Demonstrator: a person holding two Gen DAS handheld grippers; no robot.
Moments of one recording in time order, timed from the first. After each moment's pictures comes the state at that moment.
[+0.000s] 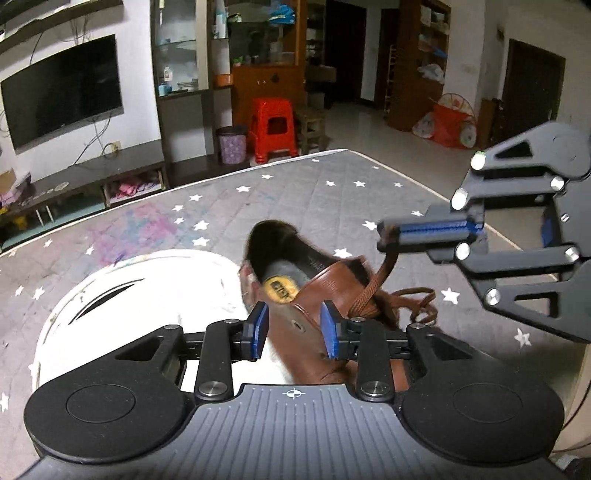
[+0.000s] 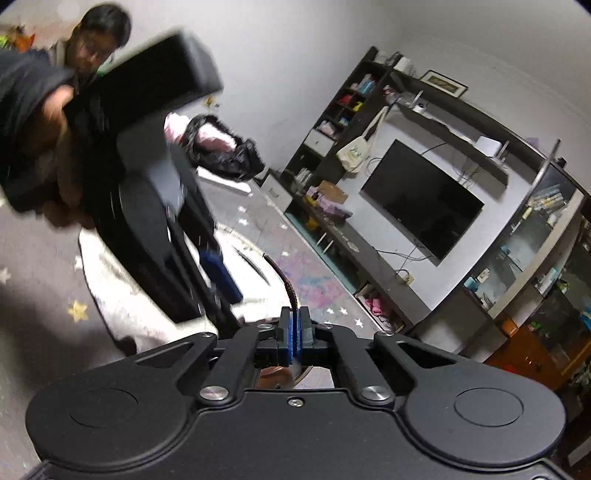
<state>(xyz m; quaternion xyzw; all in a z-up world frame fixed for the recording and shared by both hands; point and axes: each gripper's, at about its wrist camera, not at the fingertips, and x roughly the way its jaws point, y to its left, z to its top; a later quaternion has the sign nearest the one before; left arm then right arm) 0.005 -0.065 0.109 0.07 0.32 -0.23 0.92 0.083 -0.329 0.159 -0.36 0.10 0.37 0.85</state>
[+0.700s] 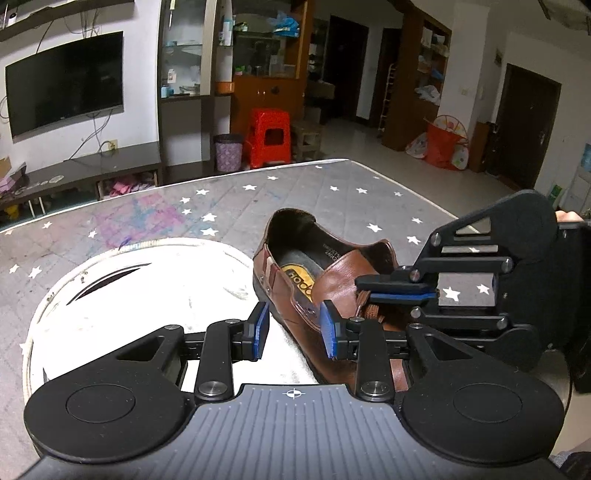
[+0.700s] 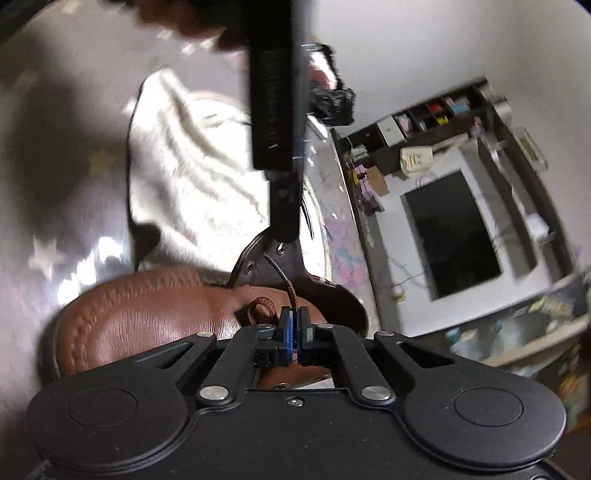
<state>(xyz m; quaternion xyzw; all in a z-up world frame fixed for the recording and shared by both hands) 0.001 -0.041 0.093 0.04 0.31 -0.25 0.92 0.068 -0.272 0.065 -0.61 0.03 0.34 0.71</state>
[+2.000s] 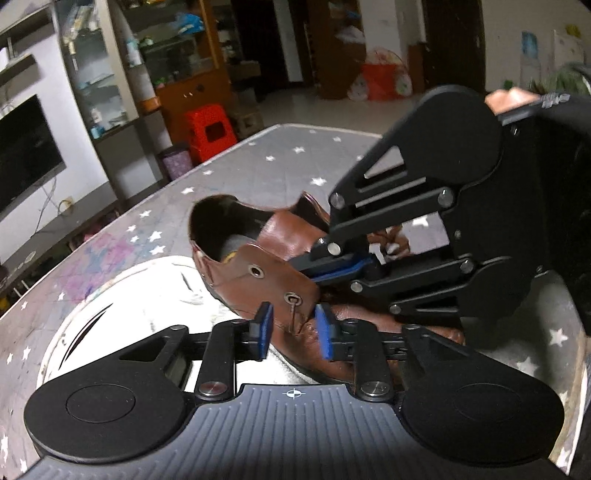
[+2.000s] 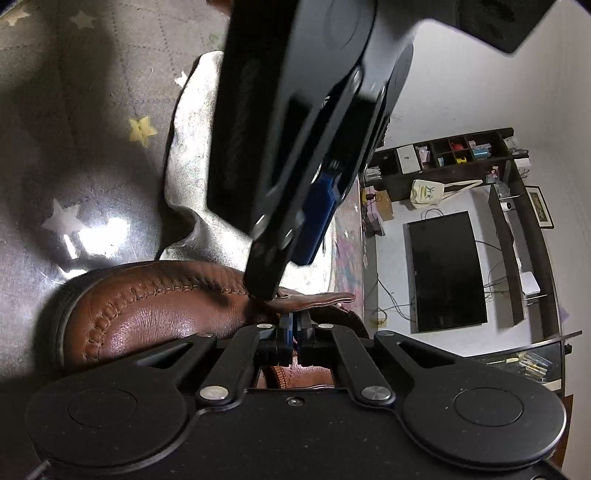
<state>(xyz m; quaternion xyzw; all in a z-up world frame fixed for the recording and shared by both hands) -0.004 -0.096 0.065 0.21 0.30 -0.32 0.87 0.060 -0.264 0.052 -0.64 0.01 0.35 0.68</state>
